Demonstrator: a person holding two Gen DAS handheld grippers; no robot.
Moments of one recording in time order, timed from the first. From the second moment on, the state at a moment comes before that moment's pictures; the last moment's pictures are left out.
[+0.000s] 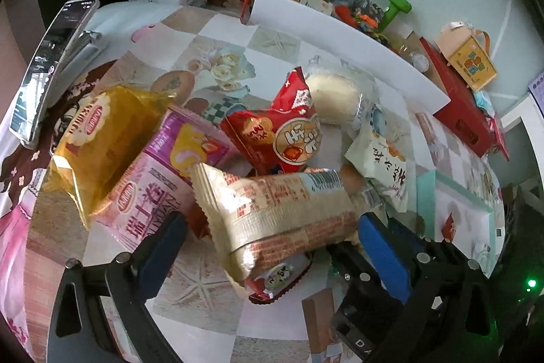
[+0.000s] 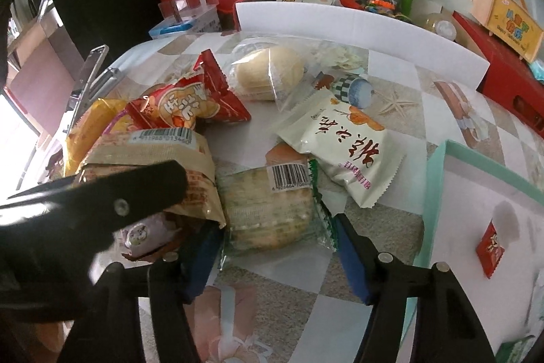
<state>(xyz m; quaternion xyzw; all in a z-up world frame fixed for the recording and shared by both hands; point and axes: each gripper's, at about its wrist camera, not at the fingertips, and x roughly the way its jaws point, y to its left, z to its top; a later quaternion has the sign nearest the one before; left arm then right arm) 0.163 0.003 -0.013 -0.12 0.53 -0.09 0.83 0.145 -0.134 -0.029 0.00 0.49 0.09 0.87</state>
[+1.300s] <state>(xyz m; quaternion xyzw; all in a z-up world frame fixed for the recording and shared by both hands) 0.163 -0.015 -0.011 -0.07 0.52 -0.05 0.85 0.119 -0.142 -0.024 0.03 0.50 0.11 0.86</state>
